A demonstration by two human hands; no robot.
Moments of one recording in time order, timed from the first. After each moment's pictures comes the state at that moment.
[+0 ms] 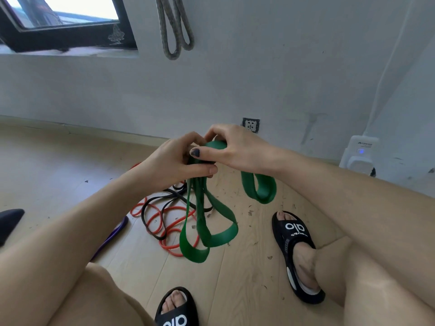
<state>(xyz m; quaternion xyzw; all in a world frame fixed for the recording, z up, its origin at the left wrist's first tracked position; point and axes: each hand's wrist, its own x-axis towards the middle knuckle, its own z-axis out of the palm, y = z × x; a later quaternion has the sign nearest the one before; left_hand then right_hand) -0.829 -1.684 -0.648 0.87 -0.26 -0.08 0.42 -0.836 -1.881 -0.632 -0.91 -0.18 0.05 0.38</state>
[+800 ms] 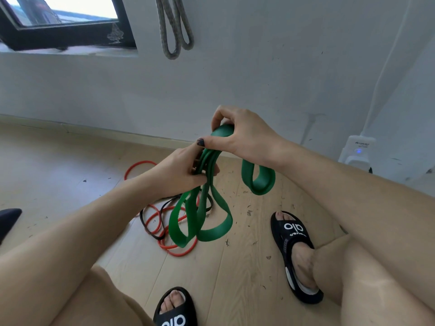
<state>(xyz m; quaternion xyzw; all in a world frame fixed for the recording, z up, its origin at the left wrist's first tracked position) -0.827 -1.691 -0.663 0.87 -0.31 -0.10 0.36 -0.832 -1.890 -0.621 -0.90 -0.17 -0.05 0.40</state>
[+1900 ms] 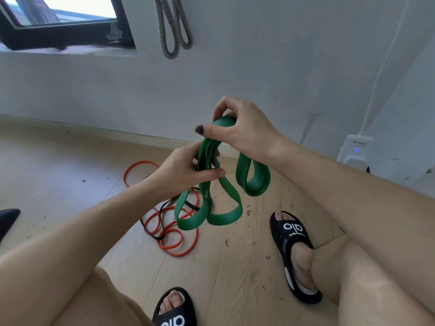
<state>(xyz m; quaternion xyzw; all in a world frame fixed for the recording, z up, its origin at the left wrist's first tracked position) -0.821 -1.700 -0.681 0.87 -0.28 -0.04 0.41 -0.830 -1.887 -0.618 -0.86 -0.13 -0.08 0.48</state>
